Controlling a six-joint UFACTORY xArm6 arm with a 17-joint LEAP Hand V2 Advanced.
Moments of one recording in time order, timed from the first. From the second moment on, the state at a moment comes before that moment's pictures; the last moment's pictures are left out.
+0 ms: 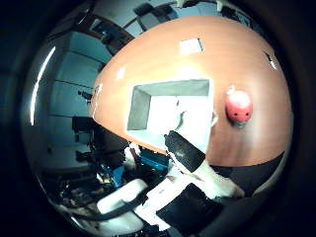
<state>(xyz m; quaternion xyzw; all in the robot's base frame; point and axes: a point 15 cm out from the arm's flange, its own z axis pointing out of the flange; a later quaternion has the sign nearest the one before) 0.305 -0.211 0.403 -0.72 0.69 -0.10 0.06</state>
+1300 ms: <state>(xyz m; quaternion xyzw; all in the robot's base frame) 0.347 -0.280 0.184 -0.71 0.69 -0.10 0.03</state>
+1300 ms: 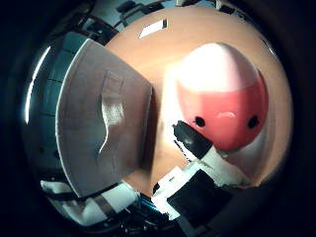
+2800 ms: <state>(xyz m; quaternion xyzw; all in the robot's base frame) 0.350 -0.110 0.432 -0.76 0.62 -0.19 0.06</state>
